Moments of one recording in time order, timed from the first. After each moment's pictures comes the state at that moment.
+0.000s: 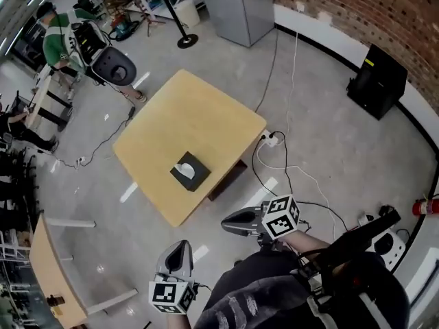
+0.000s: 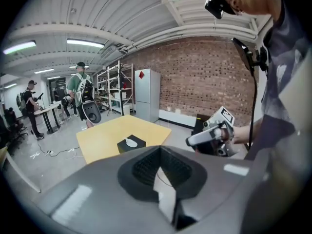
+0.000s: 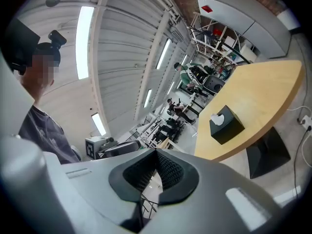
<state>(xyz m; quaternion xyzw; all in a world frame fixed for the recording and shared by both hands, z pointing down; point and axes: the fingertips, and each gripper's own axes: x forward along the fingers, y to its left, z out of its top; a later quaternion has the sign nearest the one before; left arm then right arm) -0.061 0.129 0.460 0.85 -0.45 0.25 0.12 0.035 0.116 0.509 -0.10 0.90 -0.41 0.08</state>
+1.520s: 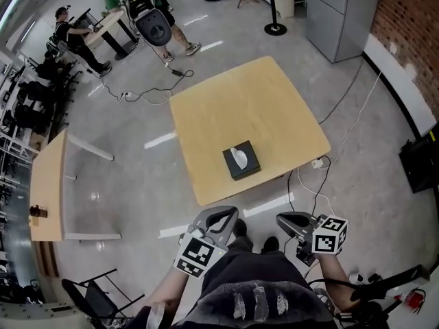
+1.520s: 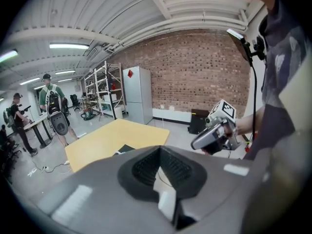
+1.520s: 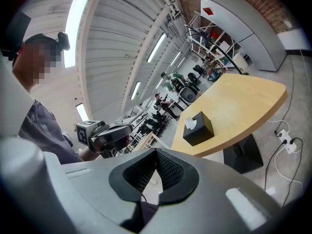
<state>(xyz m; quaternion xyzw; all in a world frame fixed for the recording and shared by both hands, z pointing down) -0.010 0.068 0.471 0.87 -0.40 0.28 0.09 0.090 0.081 0.543 -0.17 0.89 -0.41 0.00</state>
